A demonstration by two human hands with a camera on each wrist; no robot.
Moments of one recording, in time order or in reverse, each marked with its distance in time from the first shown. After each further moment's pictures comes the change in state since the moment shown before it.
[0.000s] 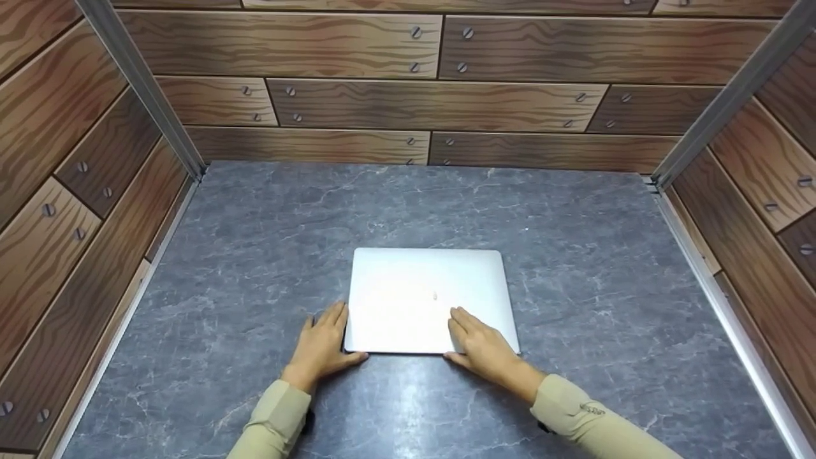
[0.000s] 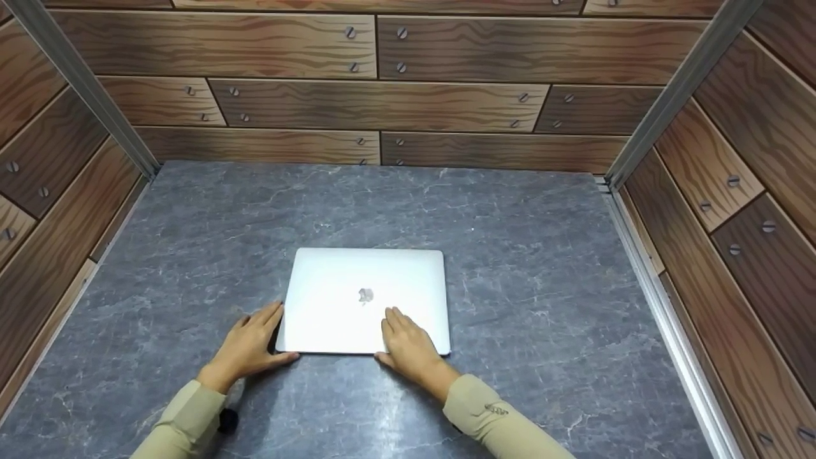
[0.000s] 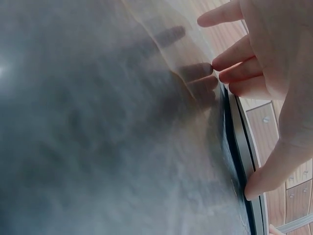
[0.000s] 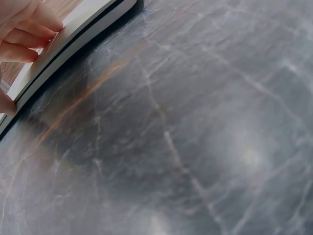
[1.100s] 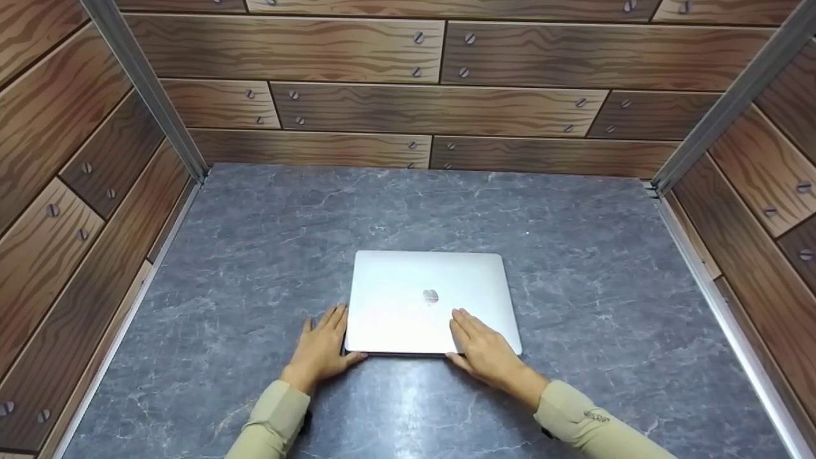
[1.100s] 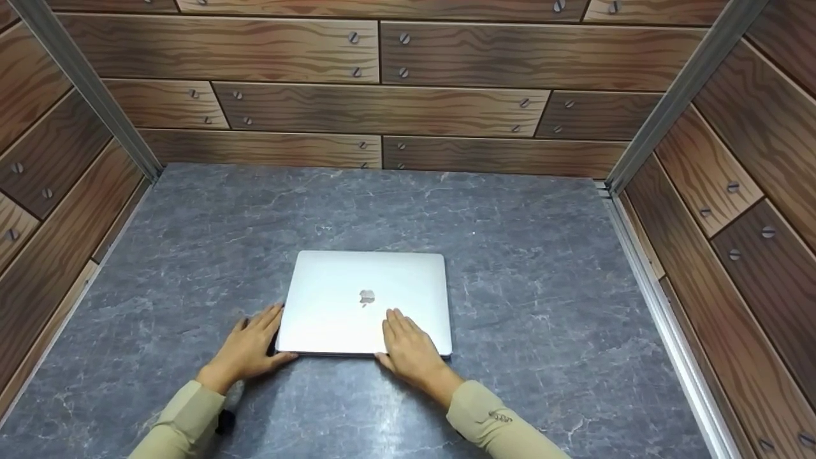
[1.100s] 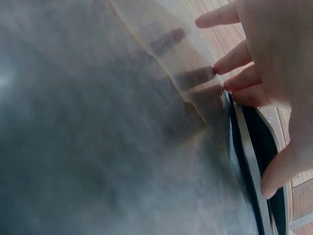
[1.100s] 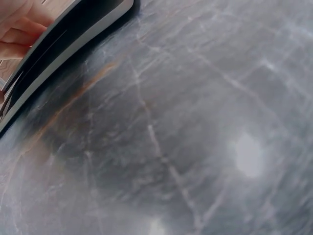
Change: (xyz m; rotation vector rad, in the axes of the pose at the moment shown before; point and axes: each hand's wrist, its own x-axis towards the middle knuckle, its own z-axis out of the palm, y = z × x) left_hand 0.001 -0.002 -0.002 -0.019 -0.106 -0.024; right_hand -0.003 0.005 0.006 -0.191 0.226 -0.129
